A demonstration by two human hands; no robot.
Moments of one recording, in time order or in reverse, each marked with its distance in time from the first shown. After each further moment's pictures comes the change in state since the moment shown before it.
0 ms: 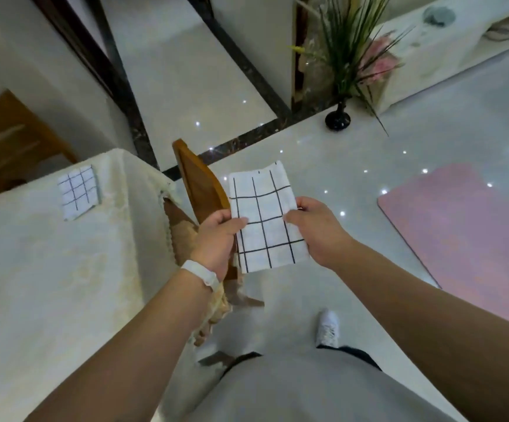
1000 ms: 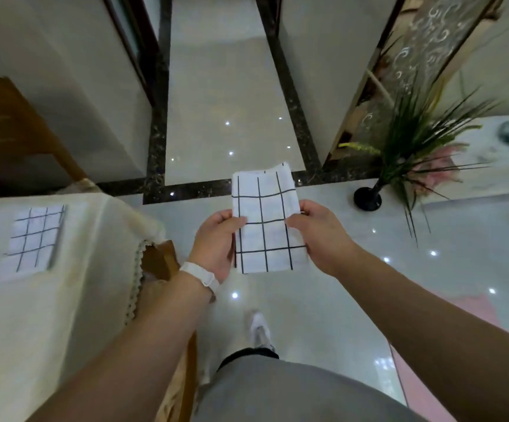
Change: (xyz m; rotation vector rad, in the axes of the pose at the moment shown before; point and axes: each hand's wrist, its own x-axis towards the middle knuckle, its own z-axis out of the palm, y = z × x) left_hand 0.285 0.174 0.061 -0.383 0.148 -0.027; right_hand 0.326 -0.203 0.036 -0.257 -0.173 0.002
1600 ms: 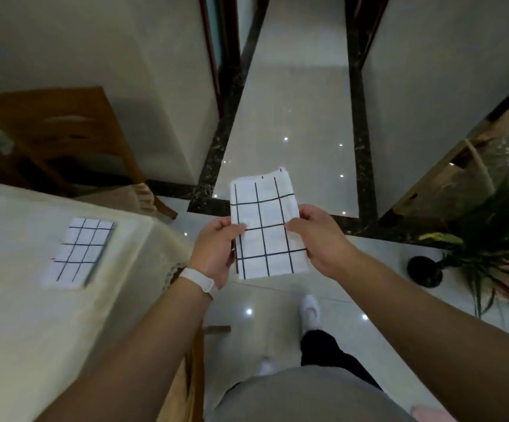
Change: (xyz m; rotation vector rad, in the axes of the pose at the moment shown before) left_hand 0.107 0.102 -0.038 -0.119 0.243 0.060; right_hand 0.155 -0.101 0.096 -0.122 -0.303 -0.036
